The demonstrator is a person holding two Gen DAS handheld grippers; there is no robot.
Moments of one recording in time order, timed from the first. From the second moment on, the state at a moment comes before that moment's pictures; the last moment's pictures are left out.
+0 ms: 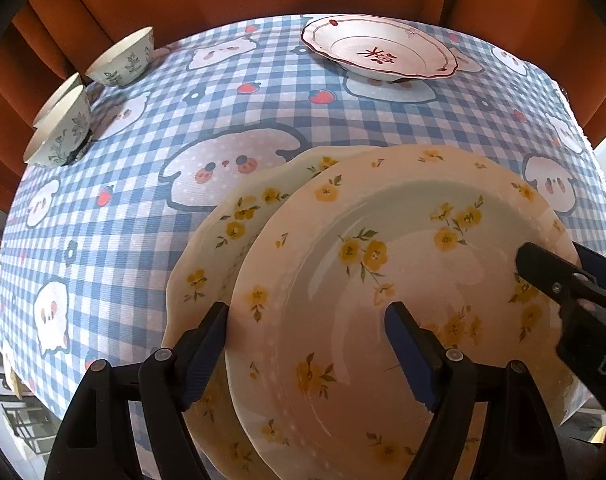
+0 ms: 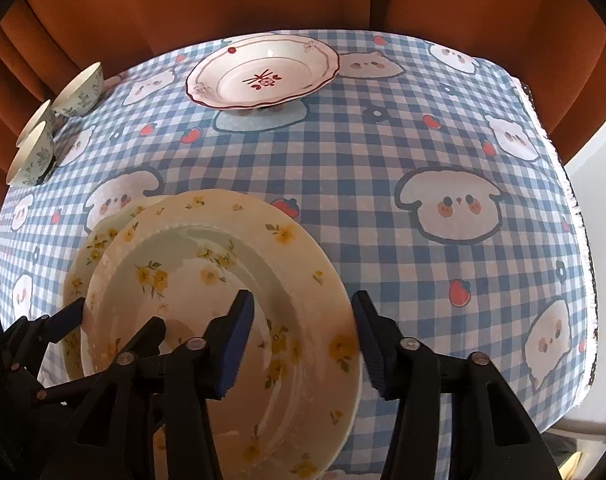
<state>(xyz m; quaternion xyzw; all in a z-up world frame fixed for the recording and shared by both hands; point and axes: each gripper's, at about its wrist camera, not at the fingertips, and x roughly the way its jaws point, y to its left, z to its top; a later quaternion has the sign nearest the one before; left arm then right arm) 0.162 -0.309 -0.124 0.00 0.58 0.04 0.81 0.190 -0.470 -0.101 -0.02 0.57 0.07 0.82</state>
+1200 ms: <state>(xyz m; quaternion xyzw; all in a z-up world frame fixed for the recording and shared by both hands) 0.141 -0.293 -0.106 -0.01 0.58 0.07 0.81 0.181 -0.461 -0.120 -0.02 0.57 0.12 0.82</state>
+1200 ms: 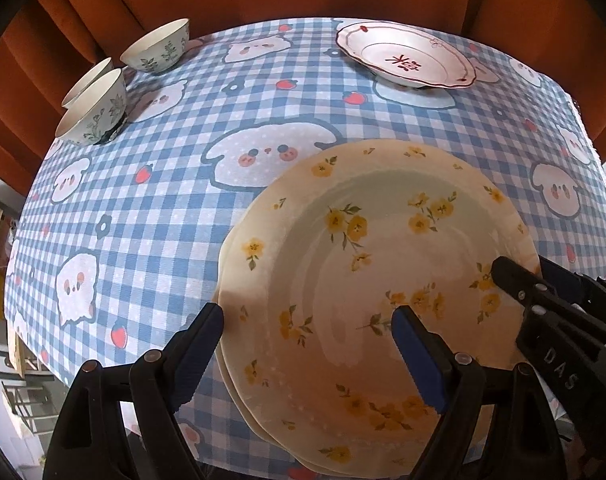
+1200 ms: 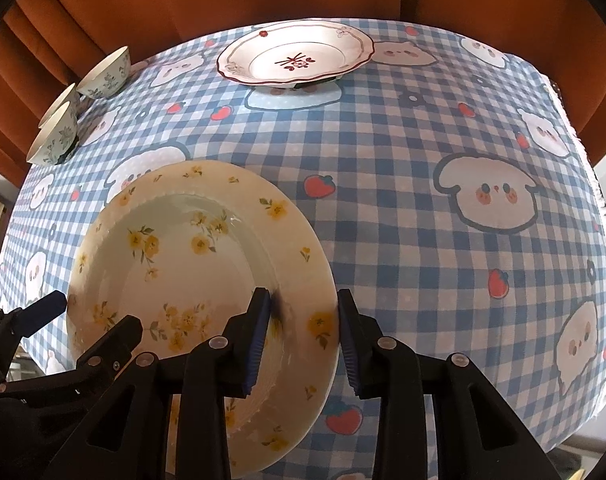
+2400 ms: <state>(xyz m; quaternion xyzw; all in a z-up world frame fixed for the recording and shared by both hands) 0.222 -0.249 -0.015 0.02 0.47 -0.04 0.88 0.204 -0.423 -0.011 0.04 0.47 -0.01 0.88</state>
